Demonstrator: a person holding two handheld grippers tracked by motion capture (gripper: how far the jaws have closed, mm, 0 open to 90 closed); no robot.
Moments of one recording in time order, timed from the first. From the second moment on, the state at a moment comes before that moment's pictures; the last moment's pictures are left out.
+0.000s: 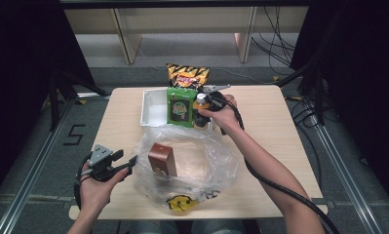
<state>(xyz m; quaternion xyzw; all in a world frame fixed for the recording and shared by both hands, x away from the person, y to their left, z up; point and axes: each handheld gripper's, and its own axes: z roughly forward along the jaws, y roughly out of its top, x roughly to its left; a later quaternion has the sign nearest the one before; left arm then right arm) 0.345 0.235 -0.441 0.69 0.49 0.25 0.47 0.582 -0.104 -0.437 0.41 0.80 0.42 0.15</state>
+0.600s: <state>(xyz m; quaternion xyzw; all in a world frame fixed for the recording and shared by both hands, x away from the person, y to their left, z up) 0.343 0.237 -0.437 0.69 0.49 0.25 0.47 0.565 -0.114 -0.427 0.40 0.79 0.42 0.17</state>
